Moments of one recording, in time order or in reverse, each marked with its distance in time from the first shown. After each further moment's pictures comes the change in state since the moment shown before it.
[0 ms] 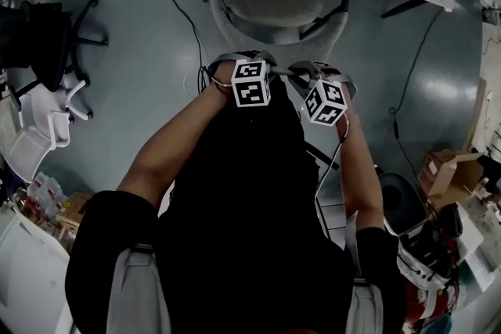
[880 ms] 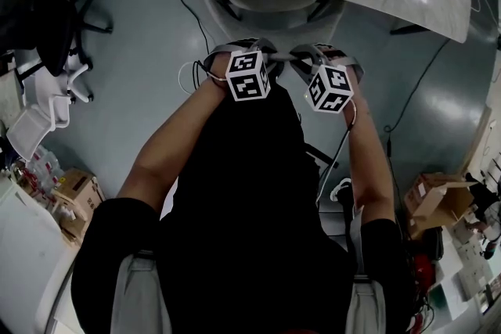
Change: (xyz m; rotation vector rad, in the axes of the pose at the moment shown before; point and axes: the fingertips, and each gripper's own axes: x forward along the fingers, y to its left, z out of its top) left arm 0.011 0.112 0.032 -0.133 0.007 0.119; right arm -0.003 -0.122 -0.023 -0.182 -0.050 0.068
